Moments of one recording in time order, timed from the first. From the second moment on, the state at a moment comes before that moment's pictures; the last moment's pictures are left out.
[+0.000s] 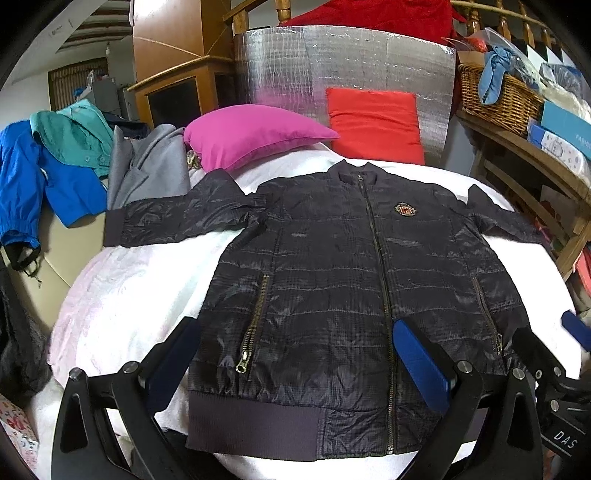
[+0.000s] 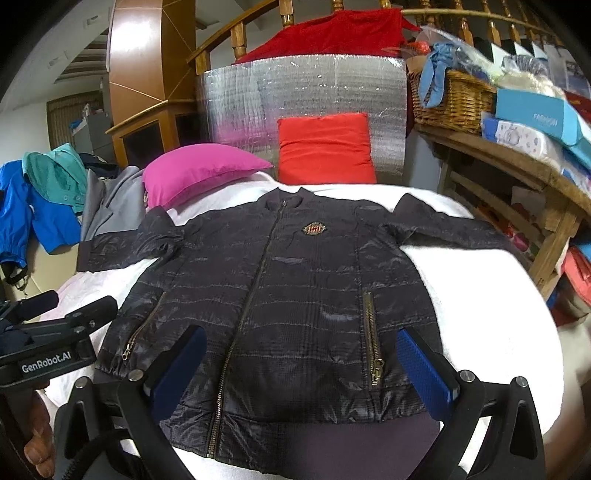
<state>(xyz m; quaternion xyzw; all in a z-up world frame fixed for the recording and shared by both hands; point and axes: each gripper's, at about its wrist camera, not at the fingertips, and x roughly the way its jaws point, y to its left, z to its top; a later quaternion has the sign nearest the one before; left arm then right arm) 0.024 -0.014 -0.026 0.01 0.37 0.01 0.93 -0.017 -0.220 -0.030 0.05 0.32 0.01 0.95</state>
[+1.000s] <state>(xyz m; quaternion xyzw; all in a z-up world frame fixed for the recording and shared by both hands) 0.211 -0.051 -0.125 0.02 0.36 -0.07 0.93 0.244 -0.681 -0.154 0.49 0.30 -0.17 0.80</state>
